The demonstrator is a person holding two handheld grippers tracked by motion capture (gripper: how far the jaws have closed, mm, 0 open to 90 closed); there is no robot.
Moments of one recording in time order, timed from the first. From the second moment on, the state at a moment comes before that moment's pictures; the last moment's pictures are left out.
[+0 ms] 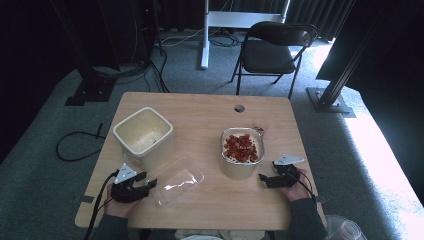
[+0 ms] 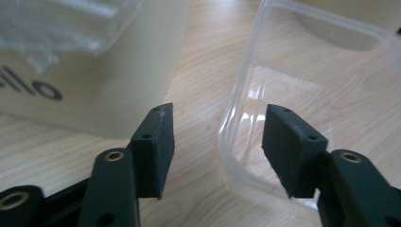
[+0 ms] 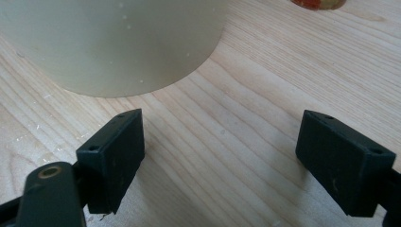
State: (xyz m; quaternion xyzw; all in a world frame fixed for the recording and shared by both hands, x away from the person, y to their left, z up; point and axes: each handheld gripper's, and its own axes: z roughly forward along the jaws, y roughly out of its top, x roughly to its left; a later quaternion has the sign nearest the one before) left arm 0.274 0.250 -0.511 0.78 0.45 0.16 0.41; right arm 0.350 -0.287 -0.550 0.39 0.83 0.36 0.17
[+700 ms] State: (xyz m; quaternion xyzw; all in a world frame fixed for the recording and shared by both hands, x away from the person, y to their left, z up) left arm 0.278 0.251 -0.505 0.77 0.46 0.16 0.40; right arm 0.350 -0.287 -0.550 0.39 0.83 0.36 0.17
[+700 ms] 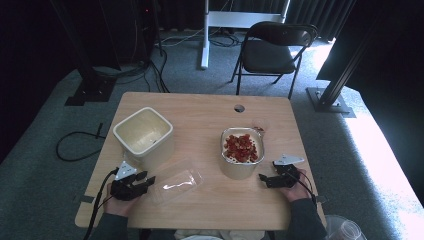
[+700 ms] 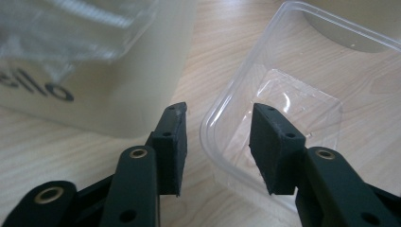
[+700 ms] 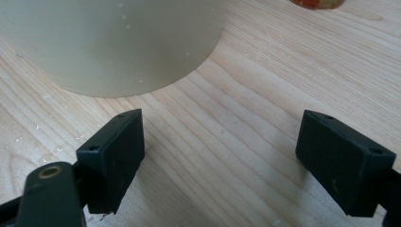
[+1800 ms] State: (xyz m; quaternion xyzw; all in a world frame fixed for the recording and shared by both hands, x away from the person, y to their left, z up) left arm 0.299 0.231 -0.466 0.78 0.41 0.17 0.44; right arm 0.350 -0.287 -0.550 0.39 0.83 0.36 0.17
